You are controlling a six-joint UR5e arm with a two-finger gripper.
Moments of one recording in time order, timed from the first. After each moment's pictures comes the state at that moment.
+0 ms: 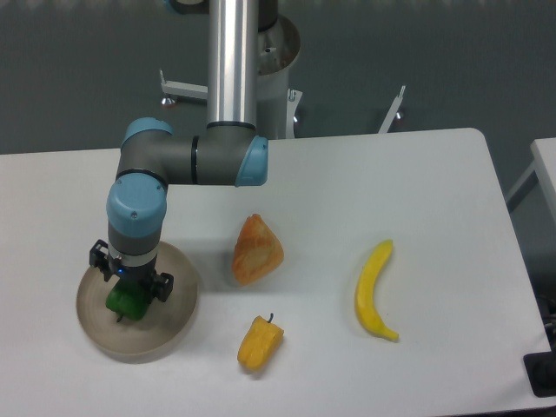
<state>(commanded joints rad) 1.82 -2.19 -1.37 -1.08 1.32 0.39</state>
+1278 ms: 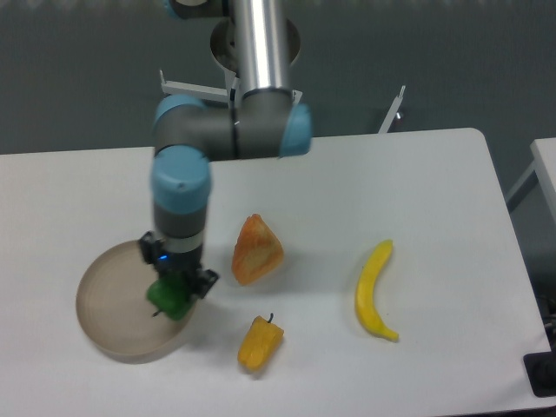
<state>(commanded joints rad) 2.06 -2.04 -1.34 -1.22 1.41 0.86</state>
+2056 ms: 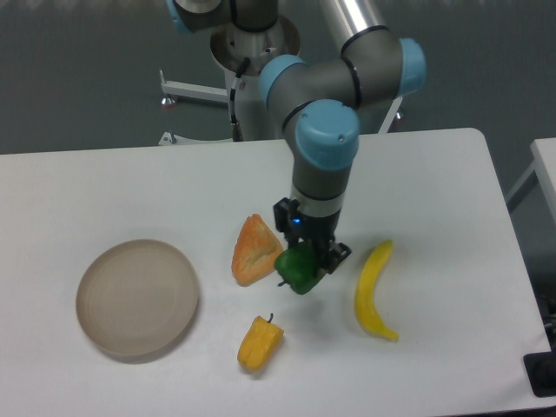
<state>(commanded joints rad) 2.23 -2.01 -1.33 -1.22 1.52 1.19</state>
